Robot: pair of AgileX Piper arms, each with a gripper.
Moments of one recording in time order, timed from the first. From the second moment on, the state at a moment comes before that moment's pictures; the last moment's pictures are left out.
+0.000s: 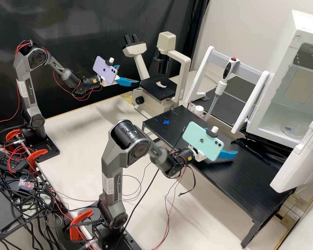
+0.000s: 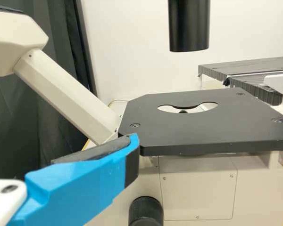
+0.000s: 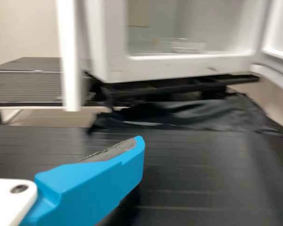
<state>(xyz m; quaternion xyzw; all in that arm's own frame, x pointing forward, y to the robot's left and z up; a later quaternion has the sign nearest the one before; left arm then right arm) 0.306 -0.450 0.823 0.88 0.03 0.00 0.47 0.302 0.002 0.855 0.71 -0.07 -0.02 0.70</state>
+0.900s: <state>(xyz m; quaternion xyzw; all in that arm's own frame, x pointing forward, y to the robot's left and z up) 0.306 -0.450 0.823 0.88 0.03 0.00 0.47 0.437 -0.023 0.973 0.69 -0.21 0.01 0.69</state>
